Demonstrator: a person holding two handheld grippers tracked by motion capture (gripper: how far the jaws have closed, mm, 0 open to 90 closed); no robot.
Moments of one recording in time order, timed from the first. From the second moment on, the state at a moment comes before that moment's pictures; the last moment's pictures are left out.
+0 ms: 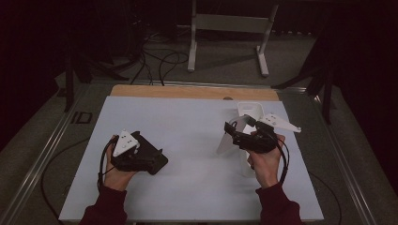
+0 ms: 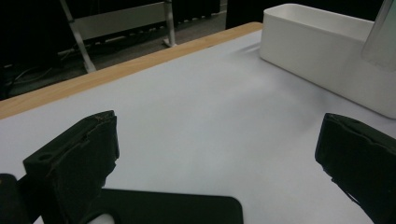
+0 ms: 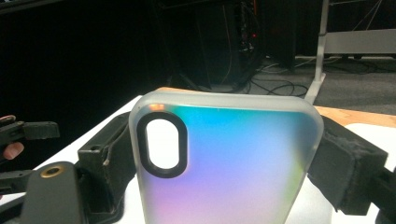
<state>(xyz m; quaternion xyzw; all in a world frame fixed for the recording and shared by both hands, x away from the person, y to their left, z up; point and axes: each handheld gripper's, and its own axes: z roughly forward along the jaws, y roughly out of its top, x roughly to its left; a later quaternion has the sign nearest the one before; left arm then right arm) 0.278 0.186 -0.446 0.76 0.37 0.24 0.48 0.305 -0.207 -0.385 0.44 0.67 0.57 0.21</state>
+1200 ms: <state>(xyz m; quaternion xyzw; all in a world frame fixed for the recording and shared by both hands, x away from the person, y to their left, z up) 0.264 0.224 -0.477 0.73 0.40 0.26 0.48 0.316 -0.215 -0.384 0.45 0.66 0.56 0.22</state>
